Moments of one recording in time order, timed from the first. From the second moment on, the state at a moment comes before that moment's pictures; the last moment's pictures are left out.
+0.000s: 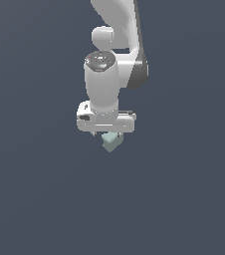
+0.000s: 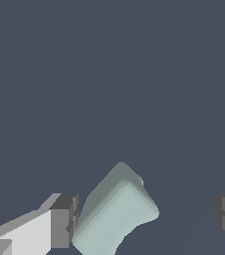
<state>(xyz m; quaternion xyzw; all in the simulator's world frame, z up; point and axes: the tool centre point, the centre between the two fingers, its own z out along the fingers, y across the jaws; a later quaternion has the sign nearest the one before) 0.007 -0.022 0.189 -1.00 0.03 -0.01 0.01</state>
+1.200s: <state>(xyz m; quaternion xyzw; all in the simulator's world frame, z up) 0.008 -0.044 0.194 -1.00 0.06 -0.02 0.00</state>
